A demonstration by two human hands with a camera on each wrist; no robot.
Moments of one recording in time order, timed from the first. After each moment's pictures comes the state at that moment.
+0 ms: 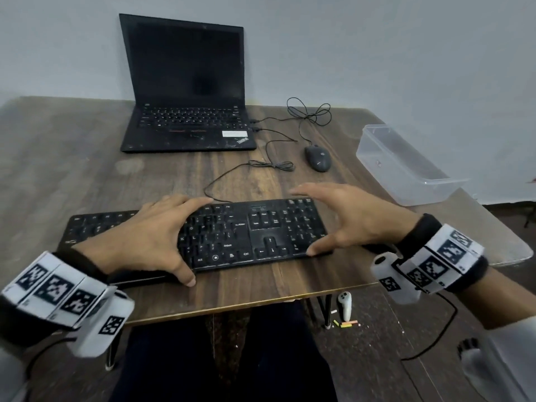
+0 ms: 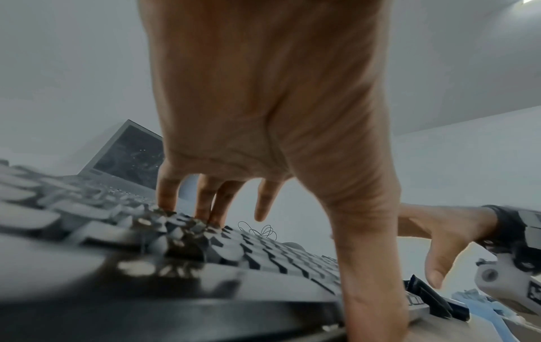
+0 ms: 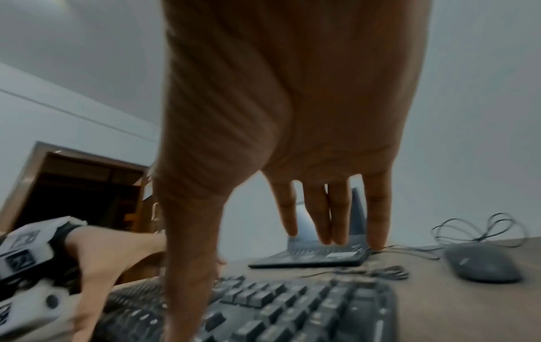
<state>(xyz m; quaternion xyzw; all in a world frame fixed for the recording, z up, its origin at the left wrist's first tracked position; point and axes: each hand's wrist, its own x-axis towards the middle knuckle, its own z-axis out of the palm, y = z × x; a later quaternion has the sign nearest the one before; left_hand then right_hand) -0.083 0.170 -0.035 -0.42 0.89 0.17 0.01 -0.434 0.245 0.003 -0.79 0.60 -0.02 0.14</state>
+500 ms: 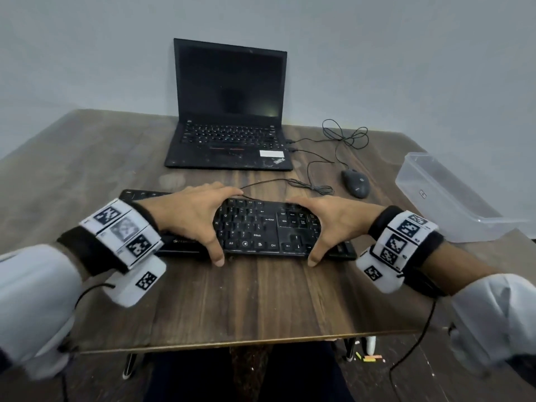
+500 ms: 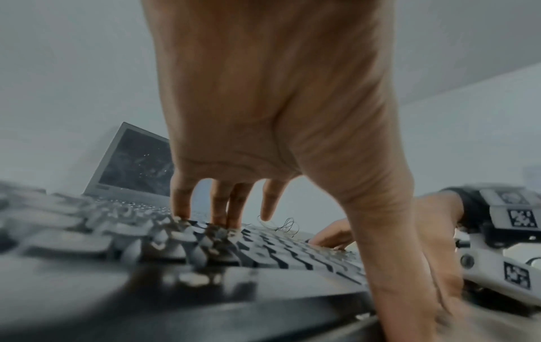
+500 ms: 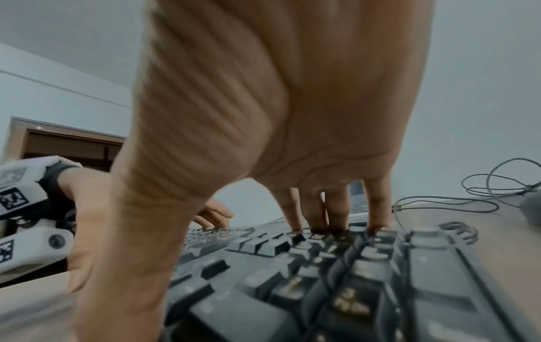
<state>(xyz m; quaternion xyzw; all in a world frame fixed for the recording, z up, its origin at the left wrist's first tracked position) -0.078 0.097 -0.006 -0.42 0.89 0.17 0.05 -0.379 0.145 -0.007 -0.79 0.57 0.06 0.20</state>
